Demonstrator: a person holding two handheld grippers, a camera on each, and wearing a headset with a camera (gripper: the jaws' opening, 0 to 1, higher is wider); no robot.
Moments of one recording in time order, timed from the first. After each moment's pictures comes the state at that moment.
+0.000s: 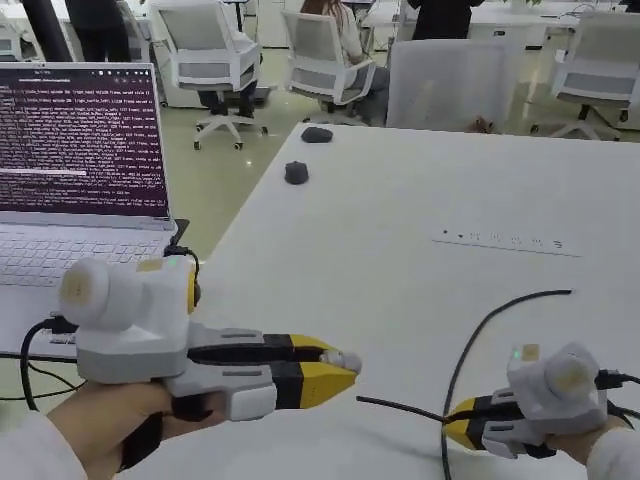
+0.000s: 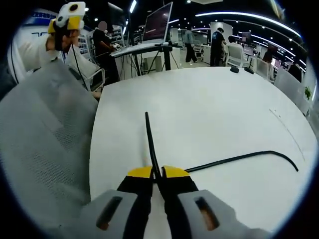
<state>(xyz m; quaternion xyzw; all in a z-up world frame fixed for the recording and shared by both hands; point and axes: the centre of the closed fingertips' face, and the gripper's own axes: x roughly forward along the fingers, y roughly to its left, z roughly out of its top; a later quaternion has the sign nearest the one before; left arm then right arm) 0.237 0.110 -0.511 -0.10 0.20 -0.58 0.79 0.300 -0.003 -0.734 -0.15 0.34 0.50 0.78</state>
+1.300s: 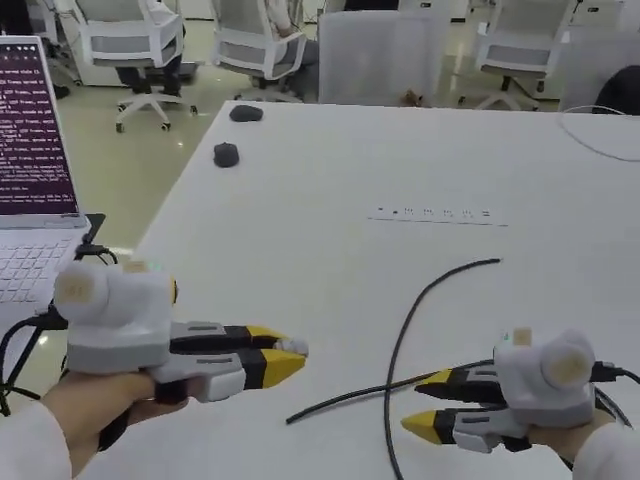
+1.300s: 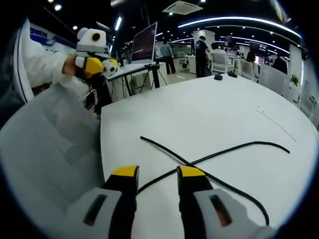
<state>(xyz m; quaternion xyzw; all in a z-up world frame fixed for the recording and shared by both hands) 0.305 0.091 -0.581 -0.05 0.25 -0.55 0.80 0.274 -0.033 -0.676 -0.08 0.29 0.46 0.84</state>
